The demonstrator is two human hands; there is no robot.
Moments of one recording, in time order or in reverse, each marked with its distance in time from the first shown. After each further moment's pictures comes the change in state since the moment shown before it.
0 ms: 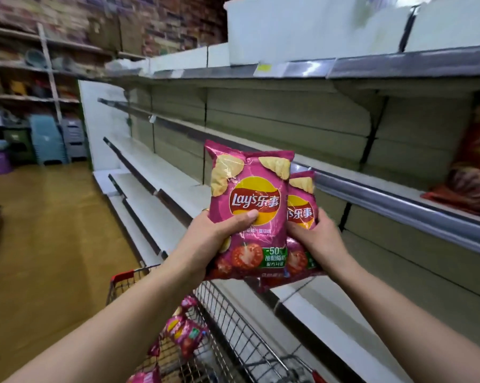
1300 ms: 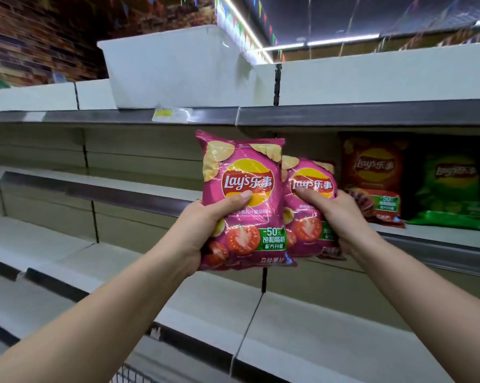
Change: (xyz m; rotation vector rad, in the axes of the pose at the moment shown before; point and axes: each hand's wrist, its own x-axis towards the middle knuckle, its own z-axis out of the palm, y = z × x) left_hand 0.099 0.073 0.052 -0.050 -0.453 -0.052; right_hand 0.015 -0.078 -0.098 0.116 0.571 0.073
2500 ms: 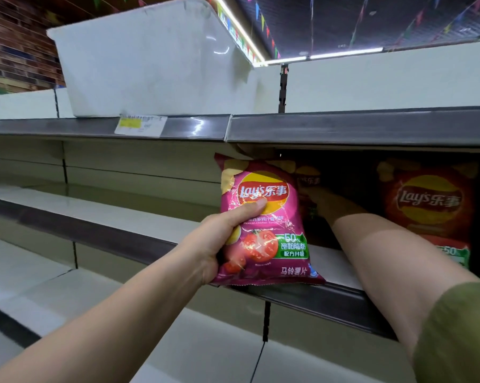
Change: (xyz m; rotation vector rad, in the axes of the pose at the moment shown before) left_hand 0.143 -0.004 0.010 -0.028 -0.062 -0.200; right_hand 0.226 0.022 0.027 -0.152 0.002 0.237
